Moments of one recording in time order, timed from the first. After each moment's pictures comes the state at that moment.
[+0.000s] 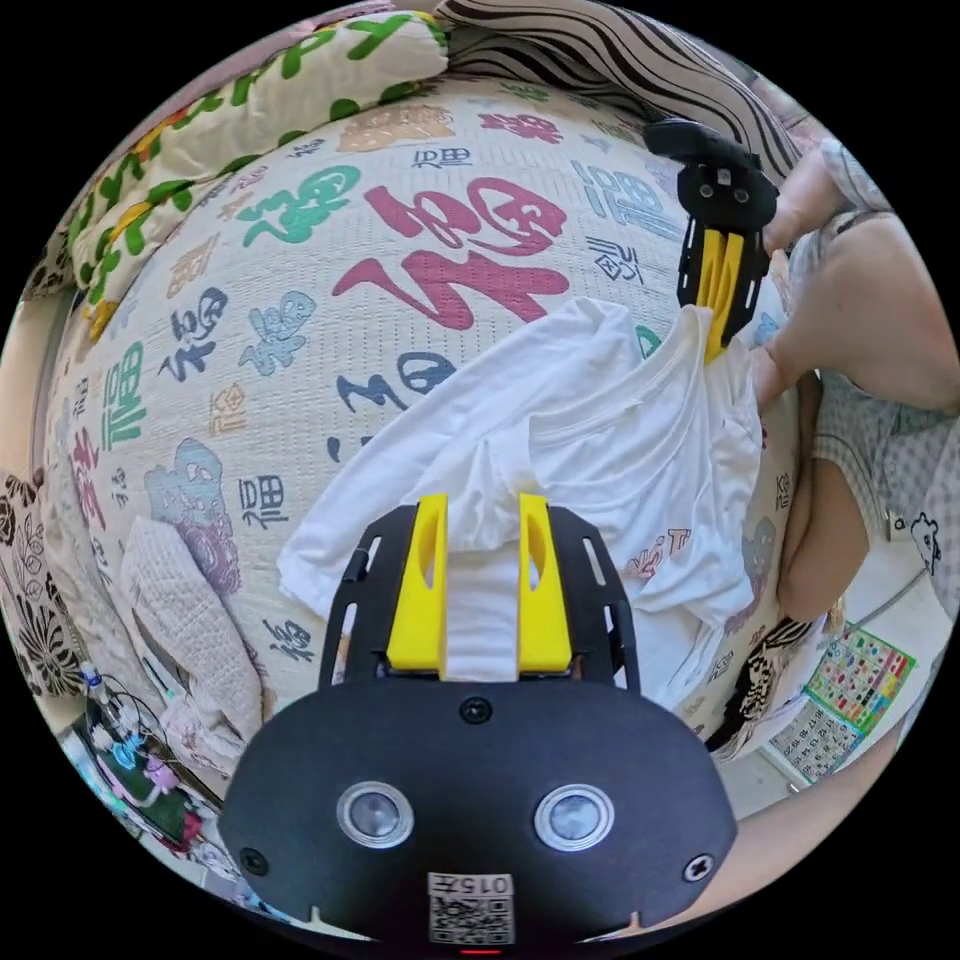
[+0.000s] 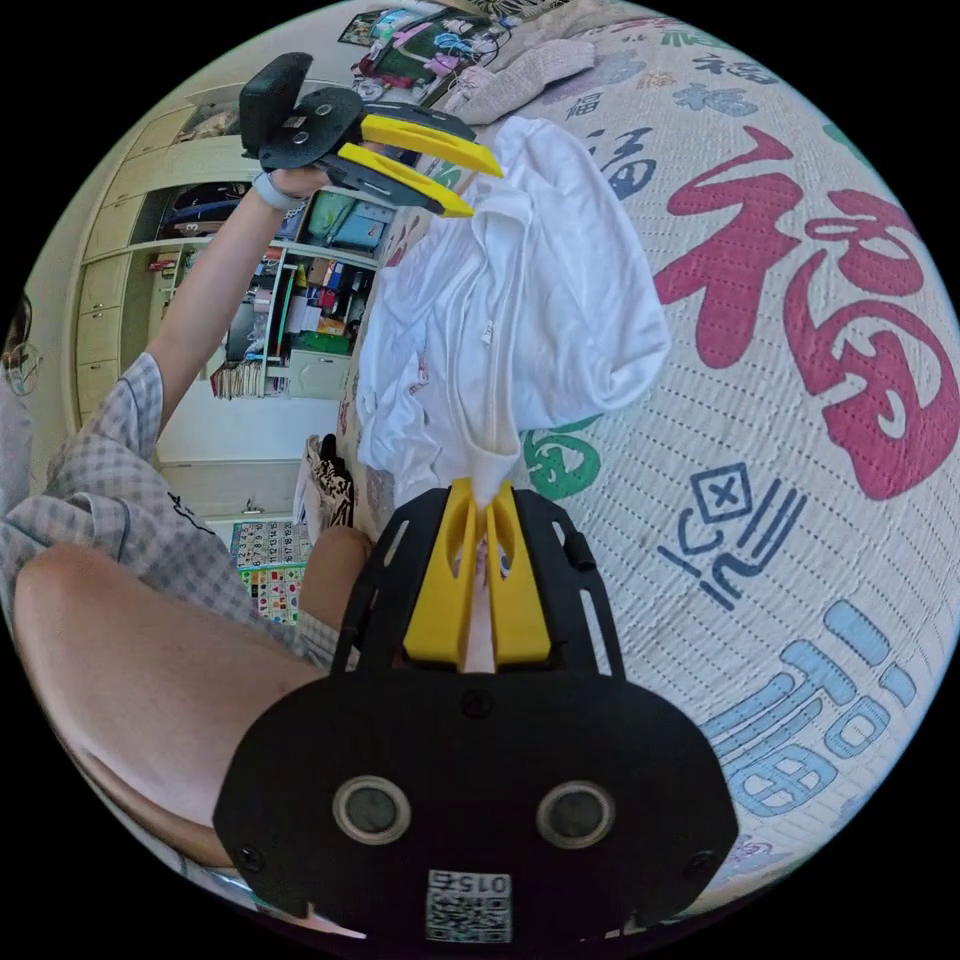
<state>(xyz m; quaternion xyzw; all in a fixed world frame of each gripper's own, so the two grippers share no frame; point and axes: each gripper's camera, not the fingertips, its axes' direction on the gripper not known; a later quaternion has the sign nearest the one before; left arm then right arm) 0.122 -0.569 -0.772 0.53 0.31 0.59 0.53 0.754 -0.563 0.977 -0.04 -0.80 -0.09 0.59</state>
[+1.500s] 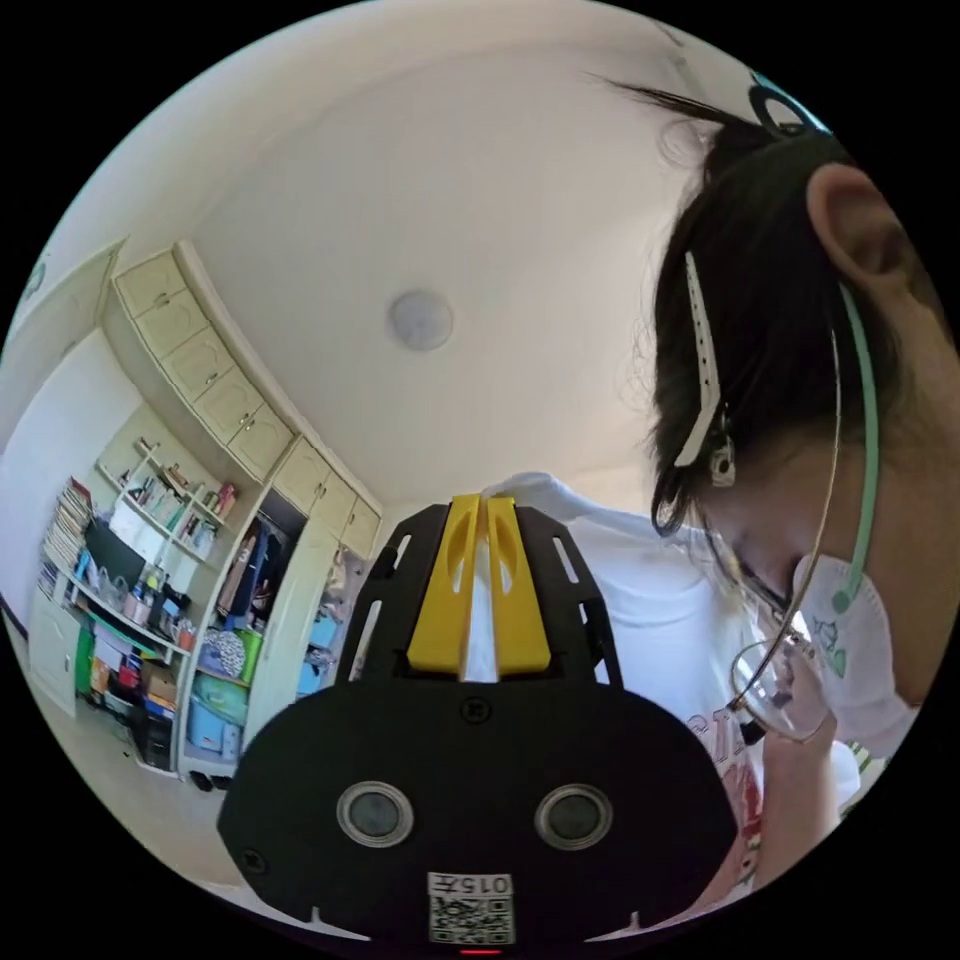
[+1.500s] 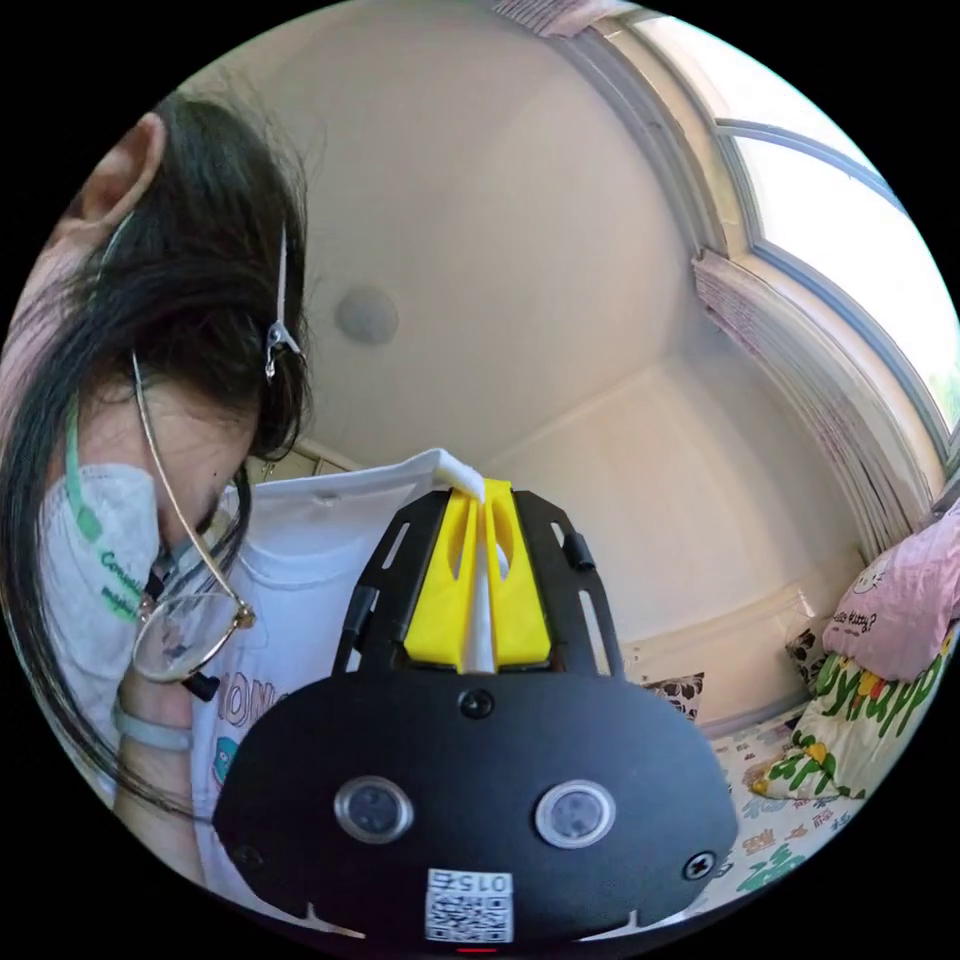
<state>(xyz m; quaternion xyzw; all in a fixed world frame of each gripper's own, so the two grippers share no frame) -0.212 0.128 -0.392 0.69 0.23 -0.63 0.27 1.027 -0.276 0.610 0.75 -0.40 0.35 0.39</state>
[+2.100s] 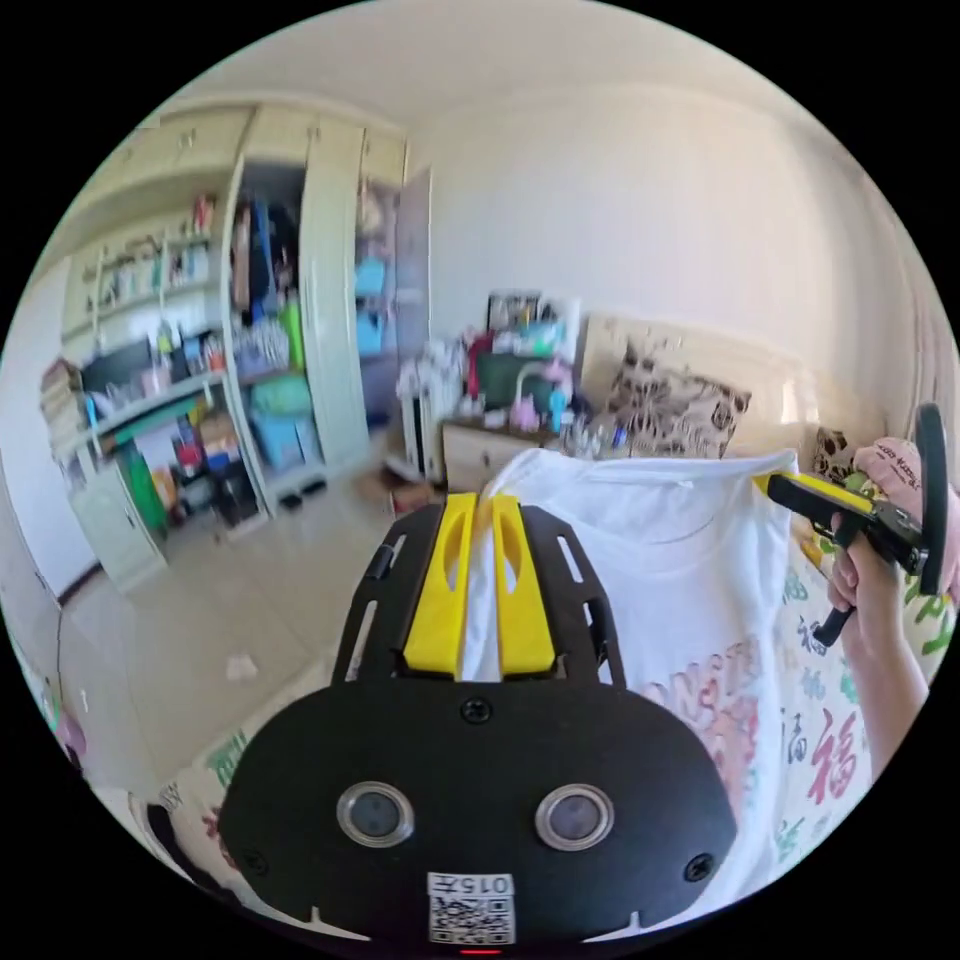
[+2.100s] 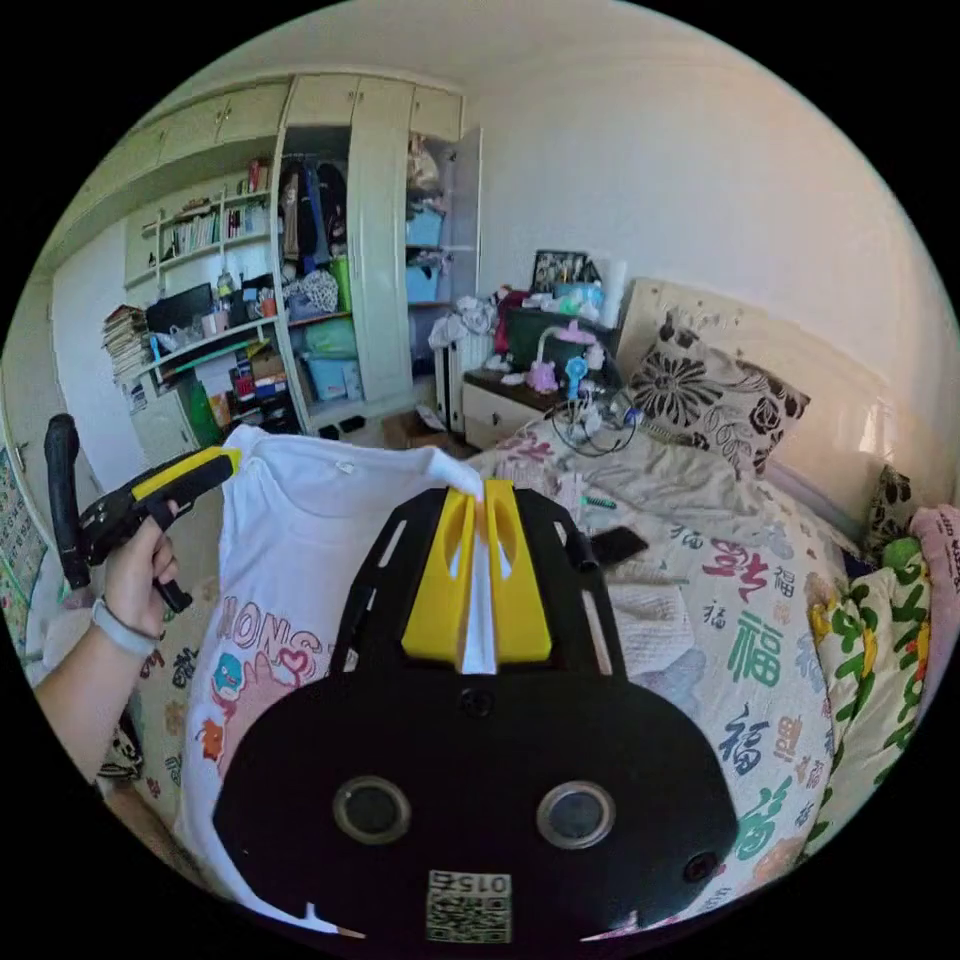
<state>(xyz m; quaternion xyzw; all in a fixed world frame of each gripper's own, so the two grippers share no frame) -0.188 -0.369 -0.129 0.36 0.53 -0.43 0.64 0.782 -0.741 0.608 0.40 -0.53 -0.02 0.75</state>
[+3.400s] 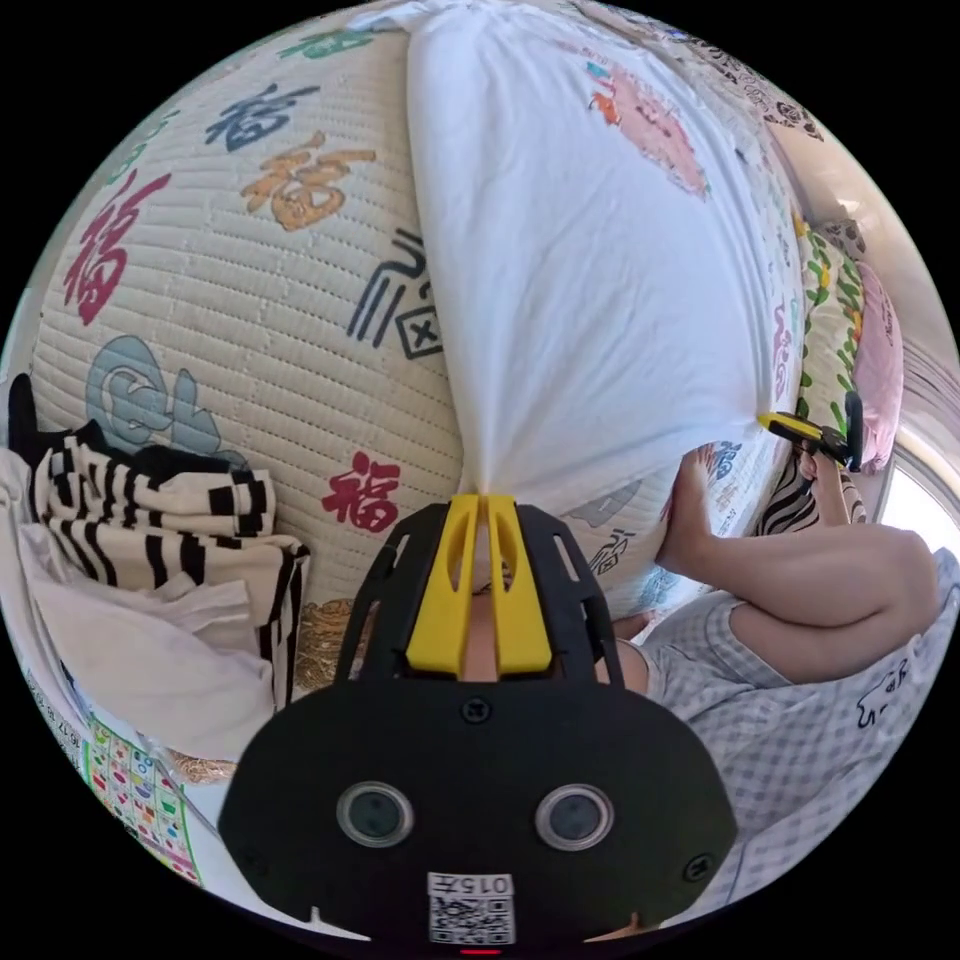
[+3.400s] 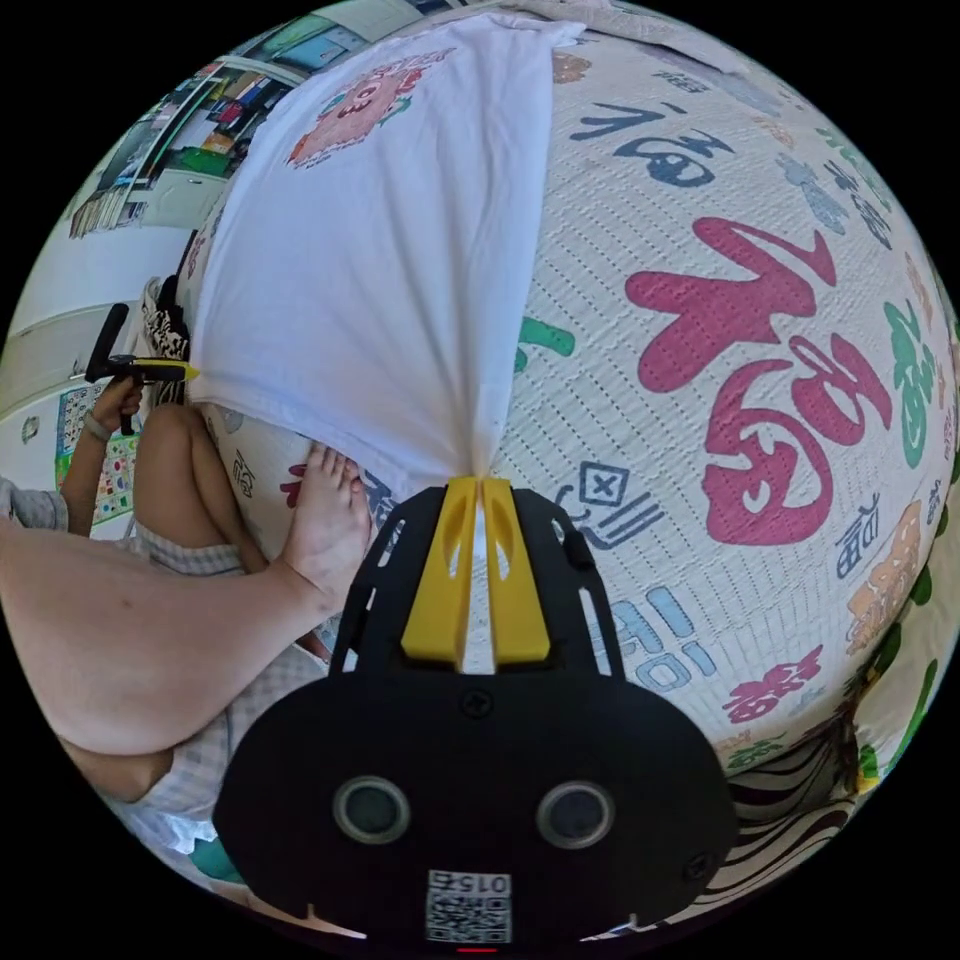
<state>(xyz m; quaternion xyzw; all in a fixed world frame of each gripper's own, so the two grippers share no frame) -0.196 -0.402 0.089 -0.07 0.79 0.03 0.61 0.780 -0.813 0.775 -0.06 -0.56 -0.32 0.76</state>
